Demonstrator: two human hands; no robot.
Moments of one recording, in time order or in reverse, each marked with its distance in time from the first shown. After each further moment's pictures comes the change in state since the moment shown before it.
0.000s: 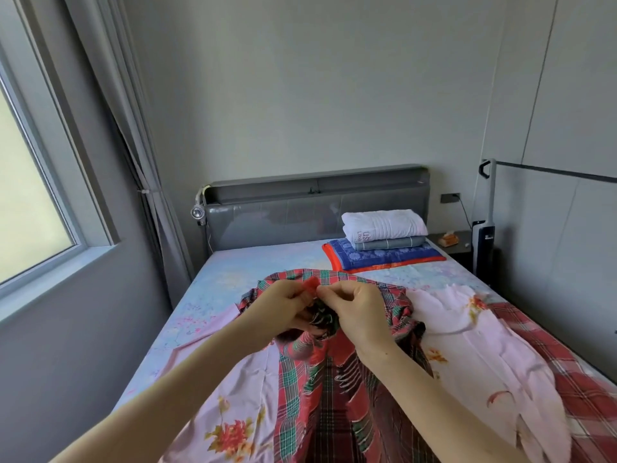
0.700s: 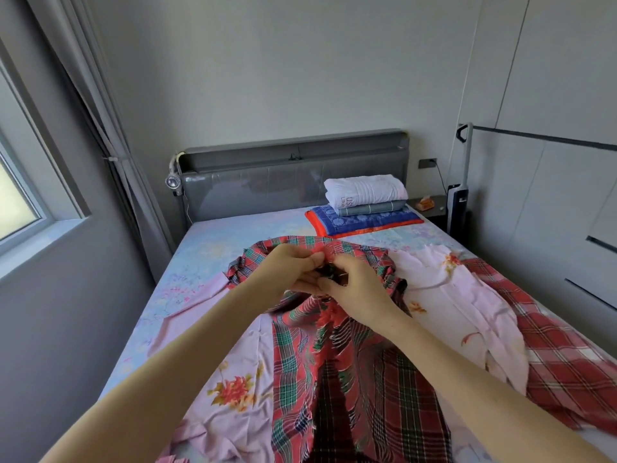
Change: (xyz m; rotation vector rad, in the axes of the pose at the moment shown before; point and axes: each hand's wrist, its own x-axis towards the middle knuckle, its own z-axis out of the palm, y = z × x) left_hand 0.003 -0.024 -0.013 -0.133 -0.047 -0.100; right_hand -0.029 0.014 0.012 -0.431 -0.191 -0.112
